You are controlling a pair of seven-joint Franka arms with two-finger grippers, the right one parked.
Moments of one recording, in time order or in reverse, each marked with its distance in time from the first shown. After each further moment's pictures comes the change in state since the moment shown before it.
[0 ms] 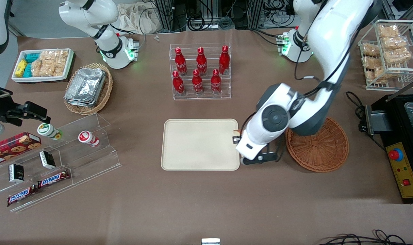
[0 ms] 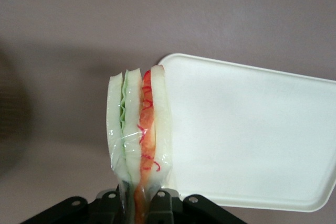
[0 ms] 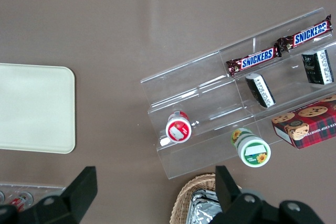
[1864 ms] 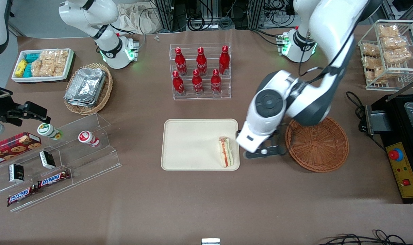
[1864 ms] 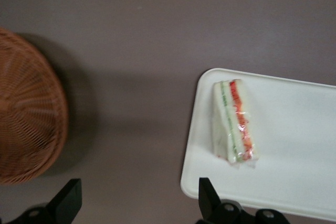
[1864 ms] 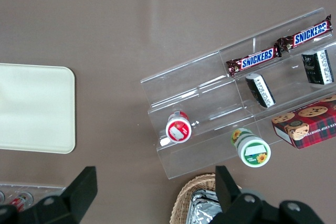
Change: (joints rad) arm 0.036 -0.175 0.009 0.005 0.103 -0.194 -0.011
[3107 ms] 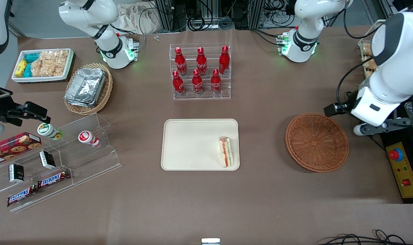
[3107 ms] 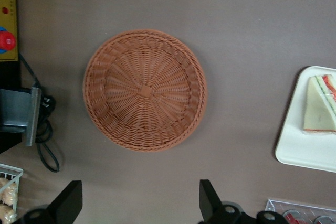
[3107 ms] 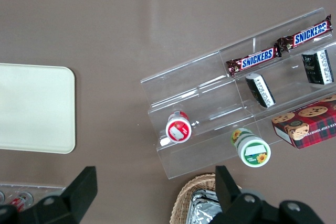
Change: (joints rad) arm 0.403 -0.390 0.049 -0.213 -0.173 -0.145 0.478
